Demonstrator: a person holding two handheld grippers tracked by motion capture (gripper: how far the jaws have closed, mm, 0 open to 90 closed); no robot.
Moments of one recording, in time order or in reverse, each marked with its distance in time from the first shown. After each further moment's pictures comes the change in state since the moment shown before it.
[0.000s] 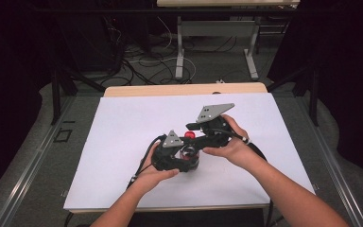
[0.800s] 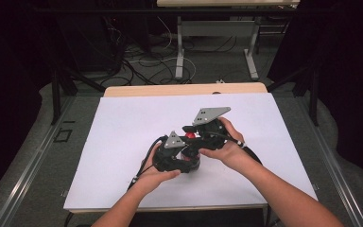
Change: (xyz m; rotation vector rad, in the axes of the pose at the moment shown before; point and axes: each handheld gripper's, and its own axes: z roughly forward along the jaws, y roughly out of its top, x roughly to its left) left arm -0.003 0.000 0.001 0.018 0.008 0.015; right arm 0.004 -0.002 0.010 -0.013 -0.011 -0.002
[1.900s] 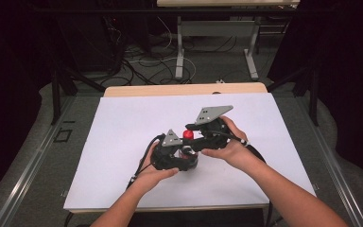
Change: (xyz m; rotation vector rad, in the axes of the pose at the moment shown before) left arm 0.005 0.000 -0.003 -0.017 0.018 -0.035; right arm 0.000 0.000 -0.007 -0.001 -0.007 -0.008
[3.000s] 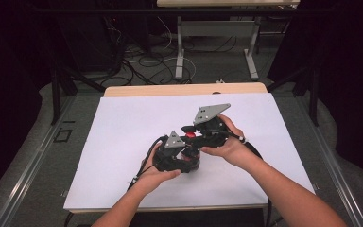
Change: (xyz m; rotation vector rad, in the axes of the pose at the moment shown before) left arm -0.007 0.000 0.004 0.016 -0.015 0.020; right arm -0.009 0.002 0.007 0.016 0.088 -0.030
